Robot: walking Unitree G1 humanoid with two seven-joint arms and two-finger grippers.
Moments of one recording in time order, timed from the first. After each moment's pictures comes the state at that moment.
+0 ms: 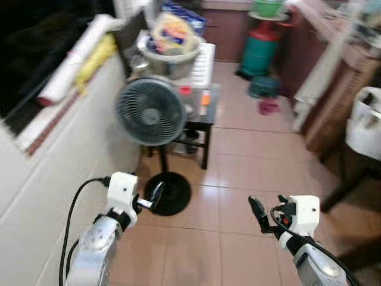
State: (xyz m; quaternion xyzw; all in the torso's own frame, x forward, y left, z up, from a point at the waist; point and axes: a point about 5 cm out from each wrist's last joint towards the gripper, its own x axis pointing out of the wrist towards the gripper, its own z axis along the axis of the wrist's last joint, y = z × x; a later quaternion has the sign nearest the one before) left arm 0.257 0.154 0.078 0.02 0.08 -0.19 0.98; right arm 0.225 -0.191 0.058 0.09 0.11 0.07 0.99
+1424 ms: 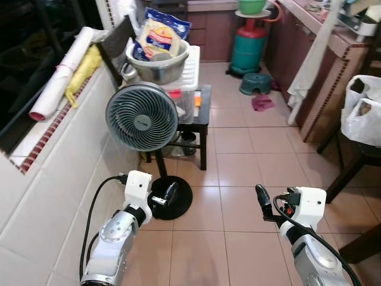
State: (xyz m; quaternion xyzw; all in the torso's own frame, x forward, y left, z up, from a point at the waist) left arm 0.274 0.130 0.057 -0.01 0.11 -0.19 0.98; right arm 0.236 -0.191 0.069 0.08 0.09 0.02 0.99
